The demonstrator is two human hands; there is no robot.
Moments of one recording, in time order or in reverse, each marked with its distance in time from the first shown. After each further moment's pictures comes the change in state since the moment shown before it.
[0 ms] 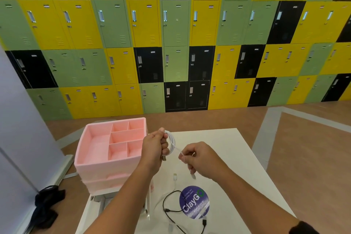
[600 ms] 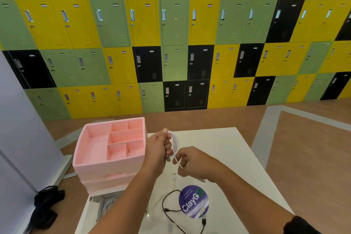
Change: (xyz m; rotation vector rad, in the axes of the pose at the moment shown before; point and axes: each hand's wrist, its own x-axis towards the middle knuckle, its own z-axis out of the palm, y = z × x) left_hand -0.004 -0.011 0.009 -0.011 -0.046 0.054; right_hand 0.001 -0.009 0.004 -0.174 -0.258 0.087
